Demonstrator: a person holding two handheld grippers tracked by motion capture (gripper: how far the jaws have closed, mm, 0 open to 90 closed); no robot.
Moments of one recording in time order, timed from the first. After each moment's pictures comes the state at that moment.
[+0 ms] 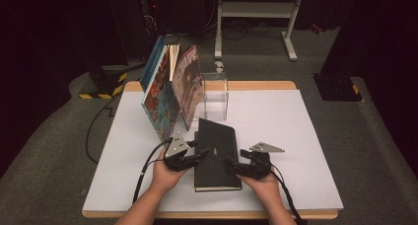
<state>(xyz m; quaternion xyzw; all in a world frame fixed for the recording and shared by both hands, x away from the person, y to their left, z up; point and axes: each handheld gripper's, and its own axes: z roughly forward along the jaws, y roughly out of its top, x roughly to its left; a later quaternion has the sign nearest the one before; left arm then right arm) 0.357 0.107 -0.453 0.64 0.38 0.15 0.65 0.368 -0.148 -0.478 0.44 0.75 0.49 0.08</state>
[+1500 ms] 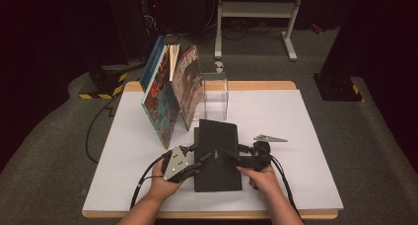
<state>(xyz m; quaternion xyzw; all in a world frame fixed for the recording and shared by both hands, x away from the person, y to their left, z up) 0.321 0.104 -0.451 0.62 0.29 0.23 0.69 0.397 -0.156 -0.482 0.44 0.71 0.55 -0.05</state>
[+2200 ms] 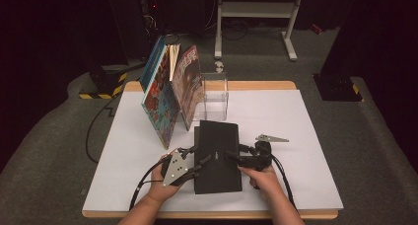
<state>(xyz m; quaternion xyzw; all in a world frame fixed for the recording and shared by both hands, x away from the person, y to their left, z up) 0.312 0.104 -0.452 0.62 0.25 0.25 0.70 0.398 -0.160 -0.482 0.42 0.70 0.57 -0.06</state>
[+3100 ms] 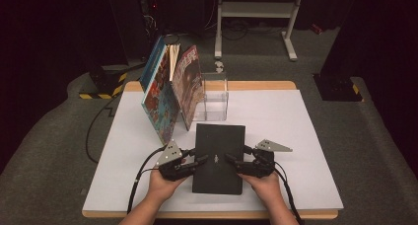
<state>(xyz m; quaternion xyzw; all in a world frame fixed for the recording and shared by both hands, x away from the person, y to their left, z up) 0.329 0.116 -0.443 0.61 0.40 0.09 0.68 0.362 -0.154 -0.458 0.40 0.72 0.56 0.06</state>
